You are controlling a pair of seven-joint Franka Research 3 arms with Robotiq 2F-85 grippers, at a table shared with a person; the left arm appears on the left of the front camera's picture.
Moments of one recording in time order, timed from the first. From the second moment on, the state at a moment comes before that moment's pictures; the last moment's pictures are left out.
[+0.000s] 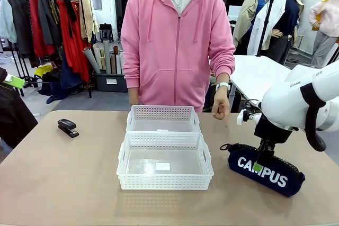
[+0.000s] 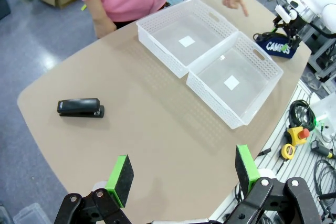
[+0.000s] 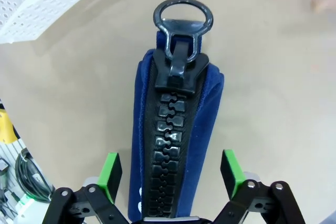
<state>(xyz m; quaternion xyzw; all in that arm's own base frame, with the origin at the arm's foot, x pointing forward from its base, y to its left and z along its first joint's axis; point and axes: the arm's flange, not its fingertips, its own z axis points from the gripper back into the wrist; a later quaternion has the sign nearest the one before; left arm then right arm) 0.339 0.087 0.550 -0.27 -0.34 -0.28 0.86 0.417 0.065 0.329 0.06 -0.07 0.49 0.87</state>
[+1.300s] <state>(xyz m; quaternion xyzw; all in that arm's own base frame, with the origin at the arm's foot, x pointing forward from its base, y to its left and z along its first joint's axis) 0.339 0.087 0.550 -0.27 -0.34 -0.28 0.86 0.415 0.062 0.327 0.06 -0.06 0.49 0.87</state>
